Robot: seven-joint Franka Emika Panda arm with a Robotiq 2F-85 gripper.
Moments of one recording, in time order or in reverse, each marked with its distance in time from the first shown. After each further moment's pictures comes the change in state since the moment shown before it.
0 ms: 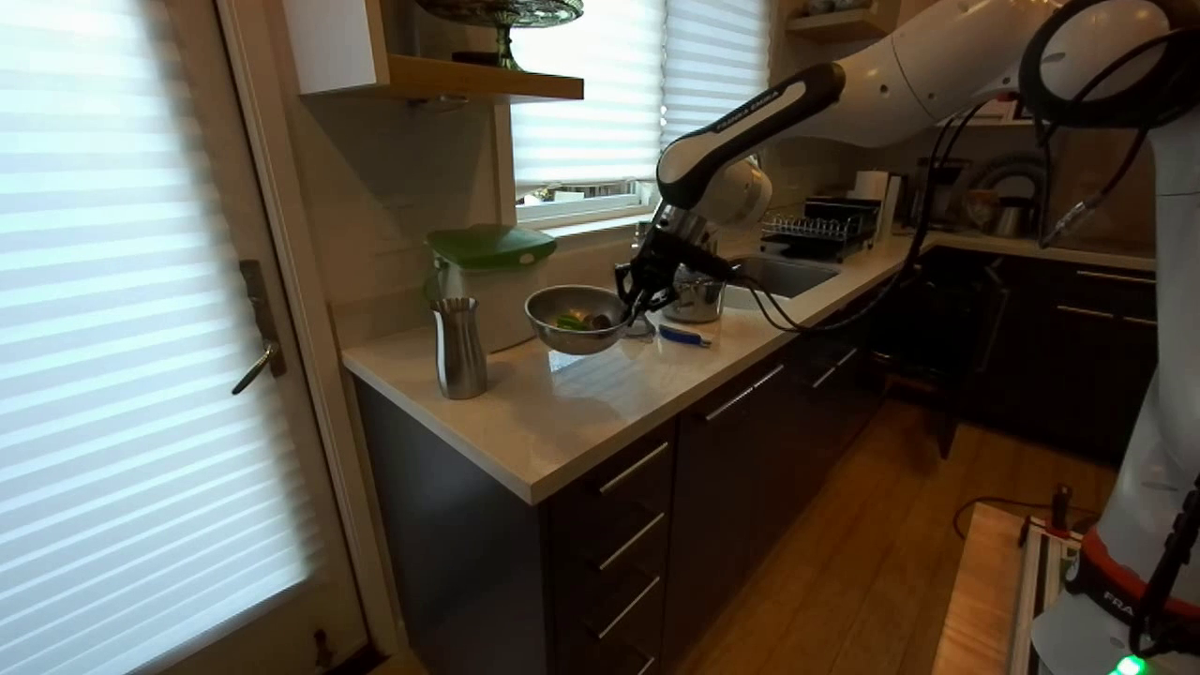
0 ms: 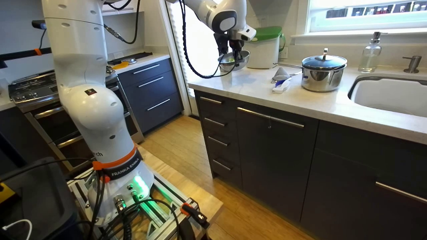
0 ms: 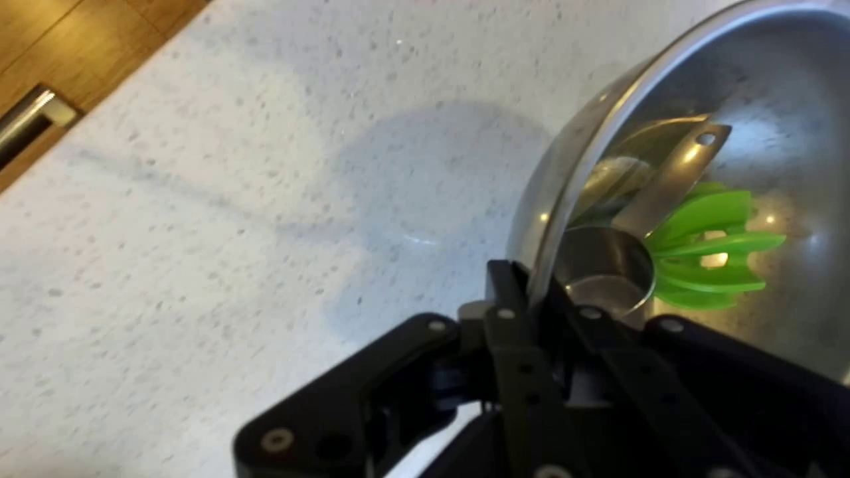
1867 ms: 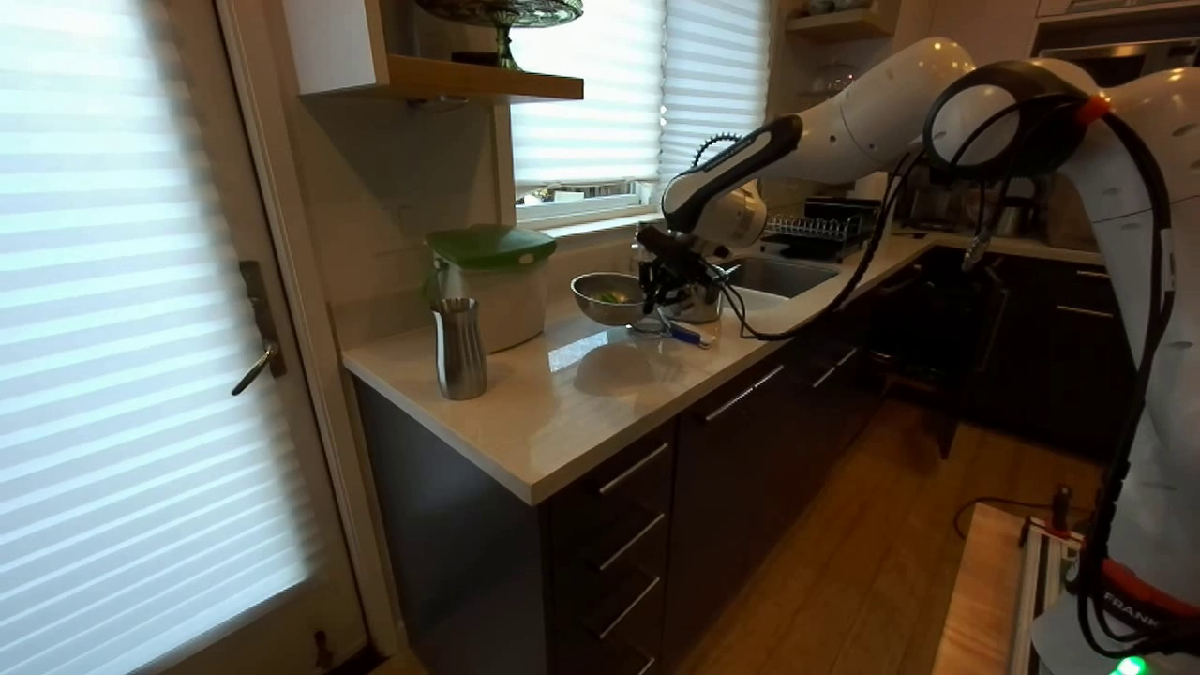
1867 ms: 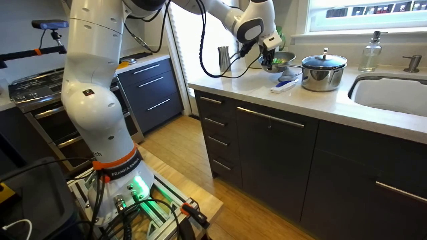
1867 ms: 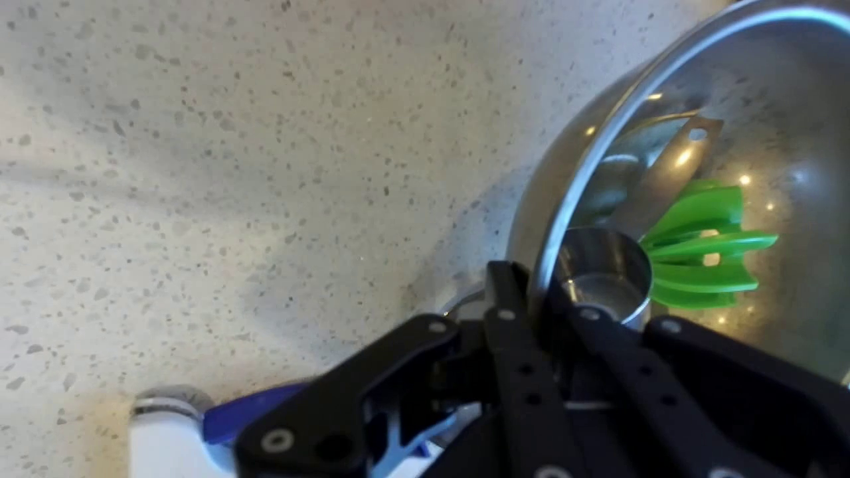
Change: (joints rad) arm -0.045 0.227 -0.130 0.206 0.029 0.147 0.540
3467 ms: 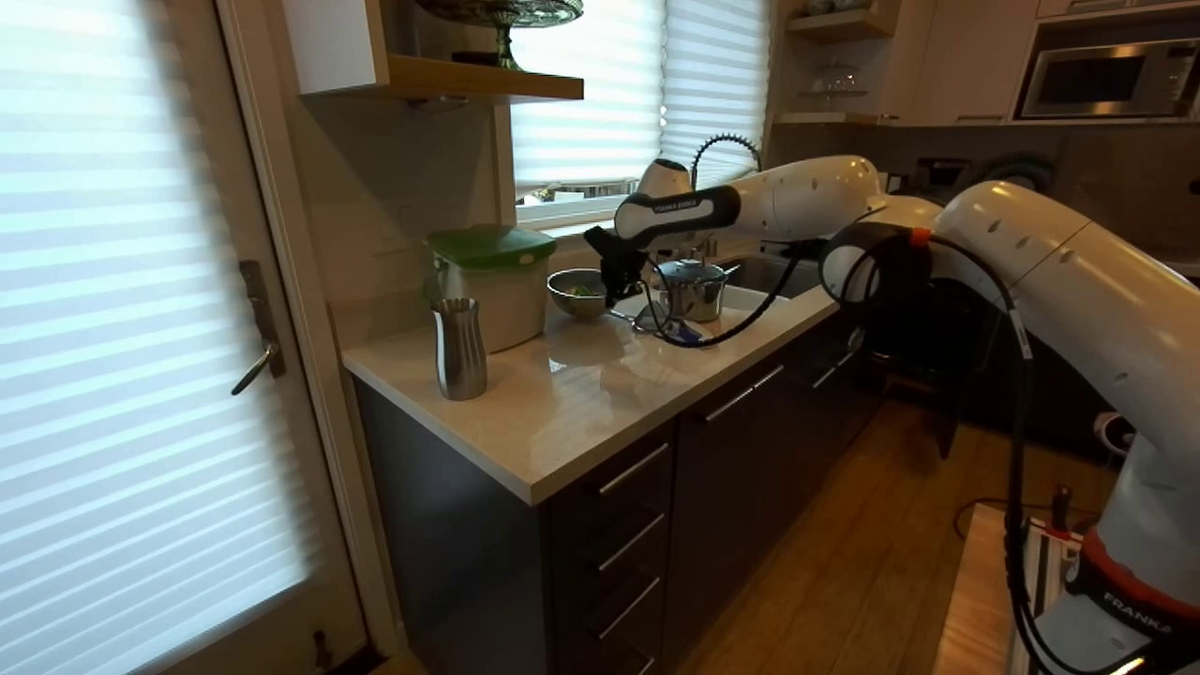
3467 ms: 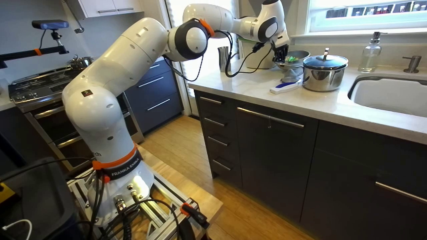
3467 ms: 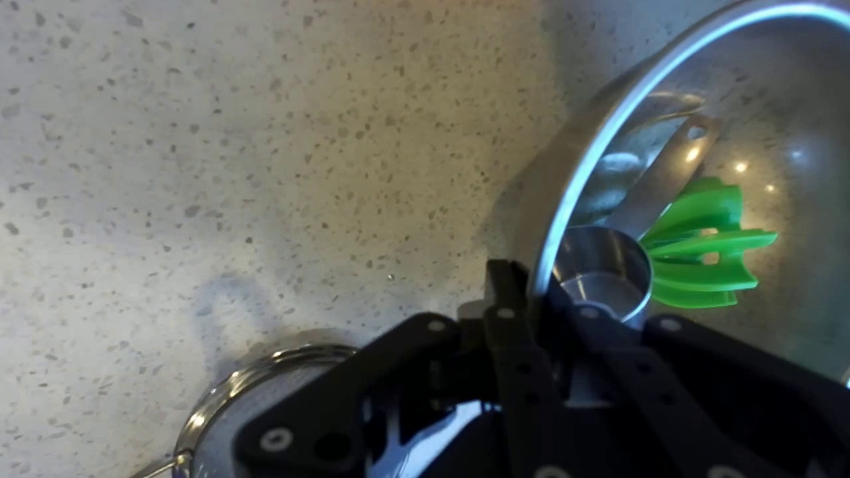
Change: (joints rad) arm -0.034 0.546 -0.012 0.881 -0.228 -0.282 0.498
